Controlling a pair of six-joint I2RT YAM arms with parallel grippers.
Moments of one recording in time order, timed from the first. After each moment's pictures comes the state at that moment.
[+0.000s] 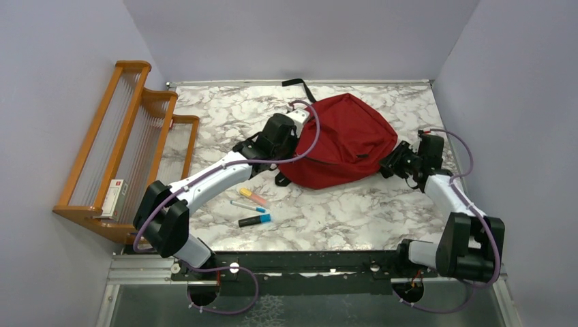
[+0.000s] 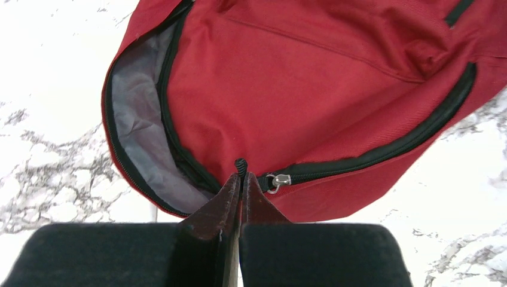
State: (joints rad) left arm -0.73 1.51 1.15 -0.27 -0.14 -0.09; right arm -0.15 1.27 0.63 -0.12 -0.34 0.51
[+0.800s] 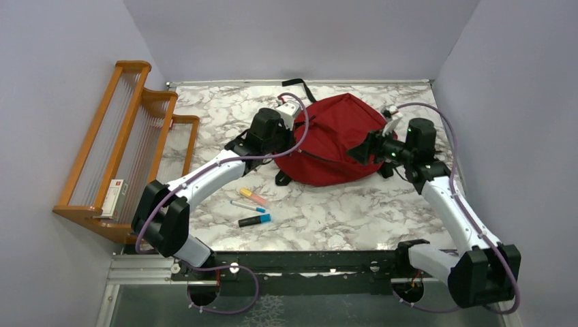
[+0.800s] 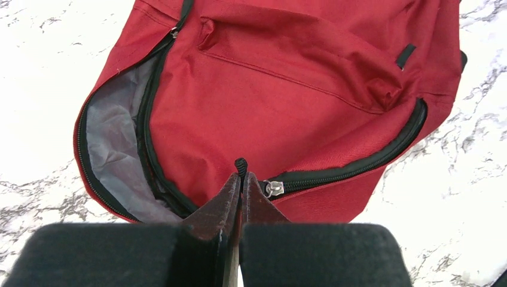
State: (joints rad) left arm -0.62 1.50 1.10 -0.10 0.07 -0.12; right arm 0.09 1.06 0.79 -0.16 -0.65 0.17
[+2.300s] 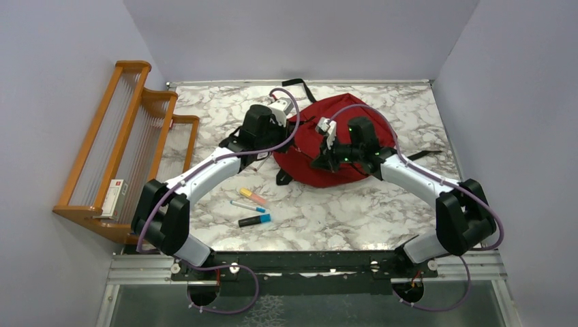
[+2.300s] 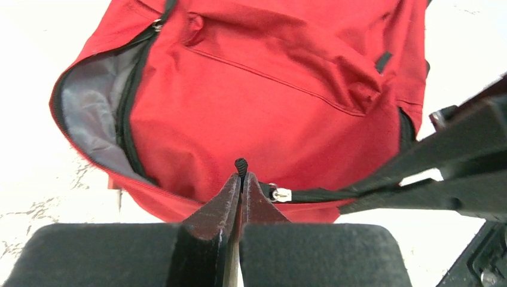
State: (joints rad) left arm -0.55 1.51 1.09 -0.07 0.23 -0.20; right arm 0.50 1.49 0.92 -0.03 -0.63 -0.22
